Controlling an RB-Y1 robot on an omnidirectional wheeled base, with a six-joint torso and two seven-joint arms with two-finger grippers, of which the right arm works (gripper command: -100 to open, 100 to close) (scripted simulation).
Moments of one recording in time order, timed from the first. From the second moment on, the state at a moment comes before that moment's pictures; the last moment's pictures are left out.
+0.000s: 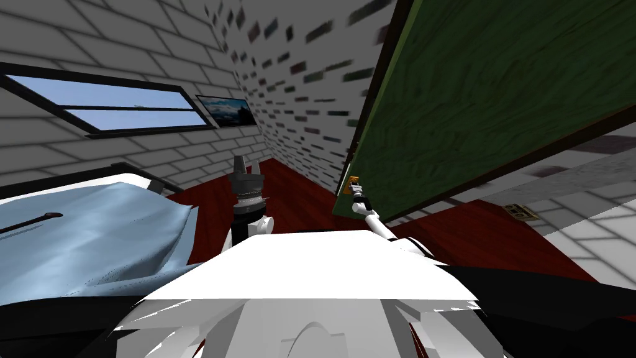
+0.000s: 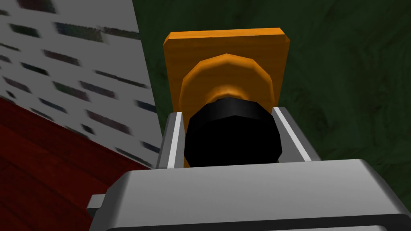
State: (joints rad) arm -0.15 -0.41 0.16 -1.03 -0.78 -0.44 -1.29
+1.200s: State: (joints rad) arm -0.11 -0.51 0.29 -1.09 -0.76 -0.46 -1.40
